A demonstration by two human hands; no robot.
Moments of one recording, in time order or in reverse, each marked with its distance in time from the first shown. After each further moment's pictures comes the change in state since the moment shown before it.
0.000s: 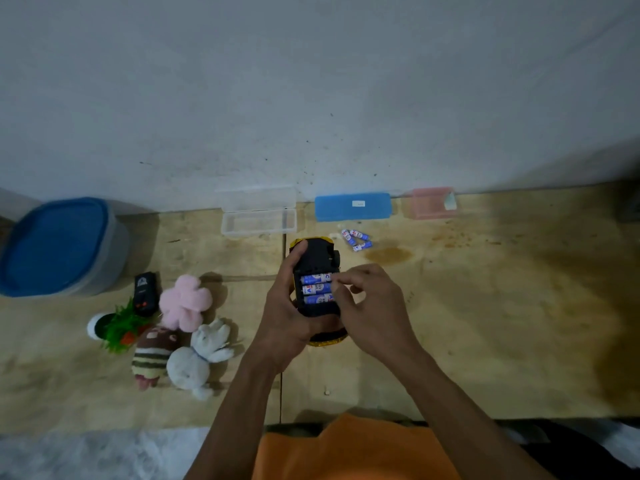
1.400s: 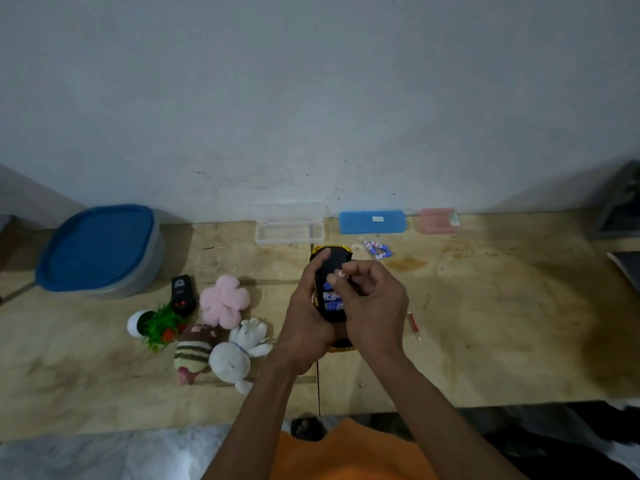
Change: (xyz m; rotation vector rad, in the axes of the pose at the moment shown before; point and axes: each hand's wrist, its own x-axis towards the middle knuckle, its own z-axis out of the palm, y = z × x) left_hand -0.059 0.009 -0.062 0.043 -0.077 0.166; right_hand -0.063 -0.077 0.083 0.356 0.385 -0.010
